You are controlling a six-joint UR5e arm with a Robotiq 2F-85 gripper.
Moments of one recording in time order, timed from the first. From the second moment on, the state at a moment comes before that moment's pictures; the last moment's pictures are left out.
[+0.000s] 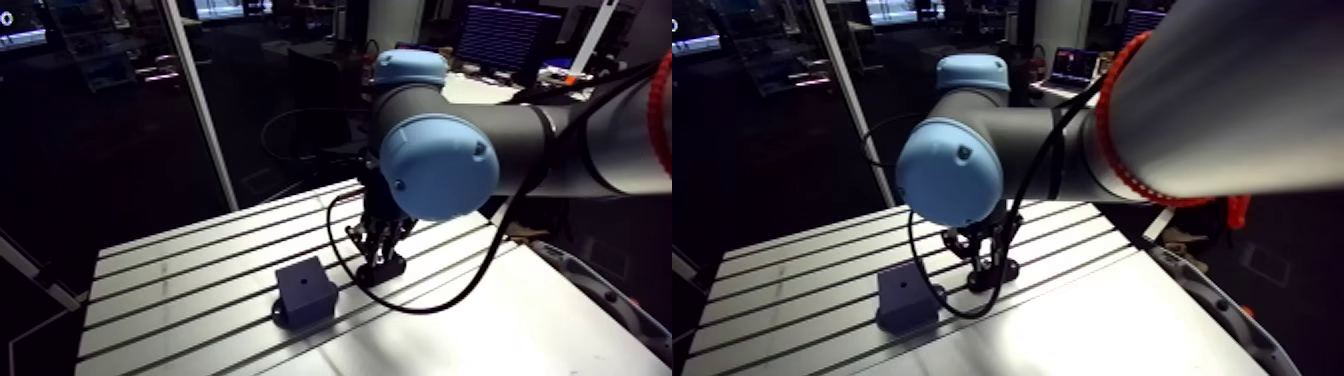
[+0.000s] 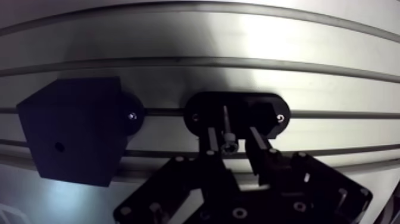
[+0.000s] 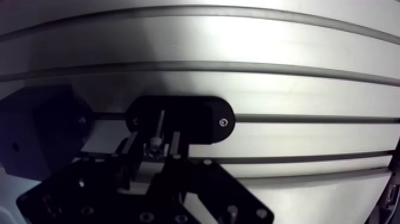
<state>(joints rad) -0.45 -1.35 2.10 -2.27 -1.57 -2.04</state>
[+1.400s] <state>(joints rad) -0.45 -1.34 2.10 -2.26 -1.58 -2.04</state>
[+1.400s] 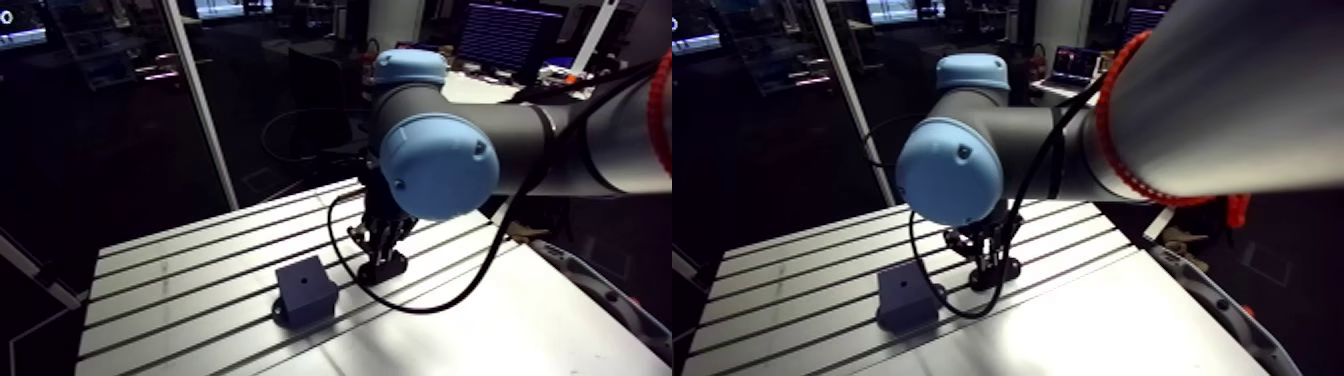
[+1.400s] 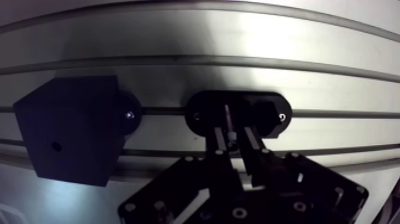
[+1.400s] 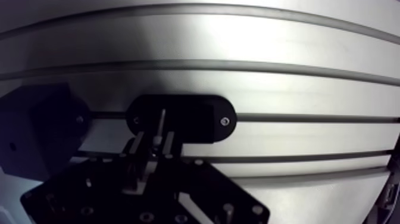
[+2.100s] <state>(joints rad) -0.45 -1.41 2.05 -2.21 -1.58 -2.04</state>
